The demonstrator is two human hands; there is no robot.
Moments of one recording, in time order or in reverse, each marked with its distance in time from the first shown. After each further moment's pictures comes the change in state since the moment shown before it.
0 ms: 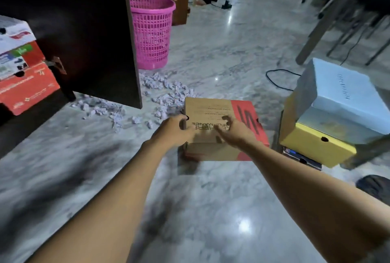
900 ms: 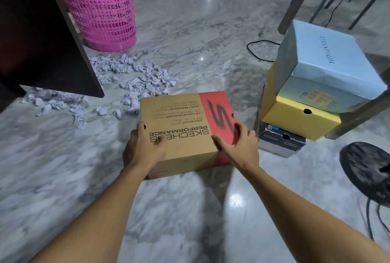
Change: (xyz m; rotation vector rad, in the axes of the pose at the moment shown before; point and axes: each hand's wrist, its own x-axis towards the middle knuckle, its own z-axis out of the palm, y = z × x) left_hand -0.005 -0.044 0.091 0.082 0.286 -0.180; right_hand -0.050 0.117 0.052 0.263 0.264 0.235
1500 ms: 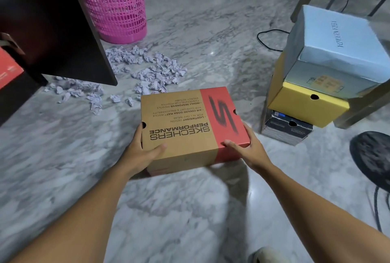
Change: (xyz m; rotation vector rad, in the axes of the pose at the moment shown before) left_hand -0.037 -0.057 -0.031 -0.318 -0.368 -0.092; right_hand -0.032 0.041 -0.010 0.455 -0.306 -0.067
